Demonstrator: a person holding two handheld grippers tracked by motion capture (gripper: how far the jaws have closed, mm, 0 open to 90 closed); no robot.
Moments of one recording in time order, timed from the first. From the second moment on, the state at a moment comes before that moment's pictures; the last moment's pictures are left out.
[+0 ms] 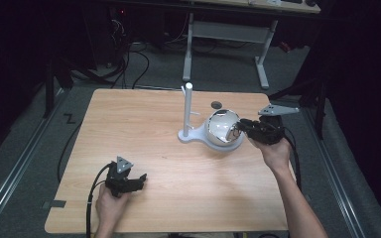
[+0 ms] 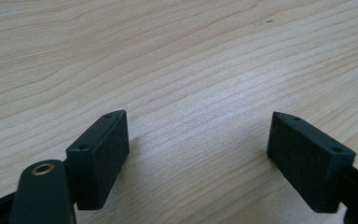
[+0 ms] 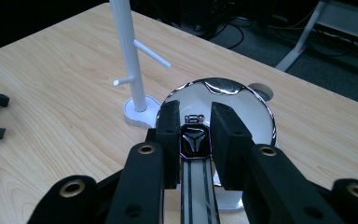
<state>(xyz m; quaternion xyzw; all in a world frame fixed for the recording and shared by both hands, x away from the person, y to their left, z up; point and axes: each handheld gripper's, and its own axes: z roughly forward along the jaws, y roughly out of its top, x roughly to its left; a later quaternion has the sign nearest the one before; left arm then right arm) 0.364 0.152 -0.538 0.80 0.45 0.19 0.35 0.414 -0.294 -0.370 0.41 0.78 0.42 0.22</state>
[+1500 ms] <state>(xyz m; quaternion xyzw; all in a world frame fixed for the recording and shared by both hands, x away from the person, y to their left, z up) 0.364 0.152 -0.538 0.80 0.45 0.19 0.36 0.463 -0.272 -0.410 0.44 0.80 0.37 0.19</state>
